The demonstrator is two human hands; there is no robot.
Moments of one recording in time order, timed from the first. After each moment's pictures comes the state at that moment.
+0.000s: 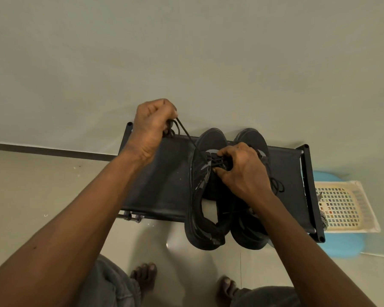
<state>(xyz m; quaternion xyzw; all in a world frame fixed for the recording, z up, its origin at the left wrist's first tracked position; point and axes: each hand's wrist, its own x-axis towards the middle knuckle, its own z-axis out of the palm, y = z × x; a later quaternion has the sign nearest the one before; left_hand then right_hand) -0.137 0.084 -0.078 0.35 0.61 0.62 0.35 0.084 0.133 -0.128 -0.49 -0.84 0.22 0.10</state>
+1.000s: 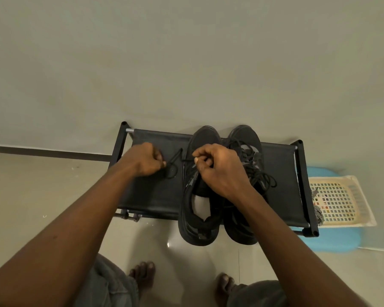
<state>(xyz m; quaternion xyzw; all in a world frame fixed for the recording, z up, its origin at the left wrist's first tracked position) -0.163 0.066 -0.151 0.47 0.81 0.04 0.35 0.065 0.118 -0.124 -0.42 -0.82 0.35 0.18</state>
